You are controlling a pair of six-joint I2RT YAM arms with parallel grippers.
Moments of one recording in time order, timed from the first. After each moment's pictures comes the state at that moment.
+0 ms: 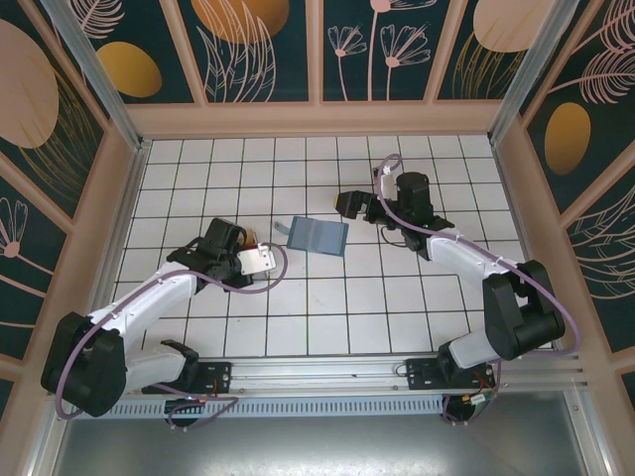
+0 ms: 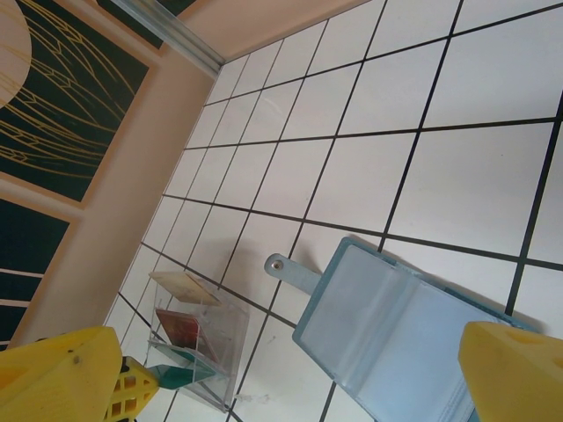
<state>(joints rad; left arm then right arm) -0.45 1.20 0.67 -0.51 0.10 0.86 0.40 1.46 0.84 0.20 -0.53 0.57</state>
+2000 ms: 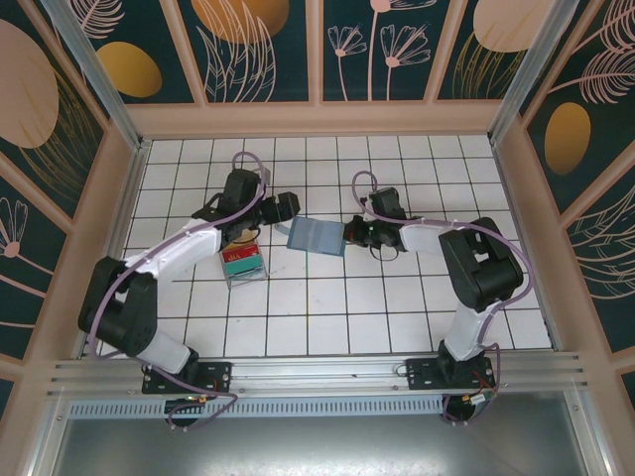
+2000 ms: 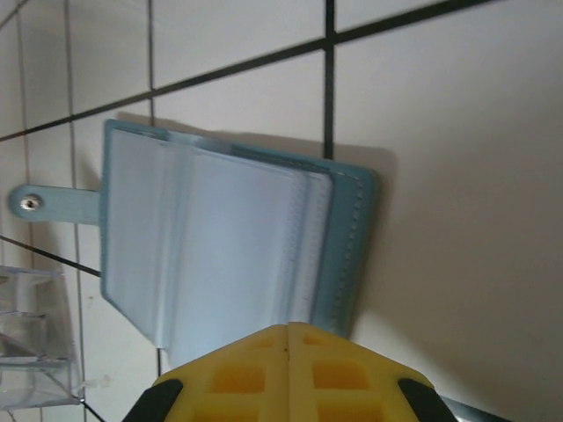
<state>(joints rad) -0.45 1.57 1.01 -0.14 0.19 -0.64 0.44 1.81 0.91 0.02 -0.41 0.64</state>
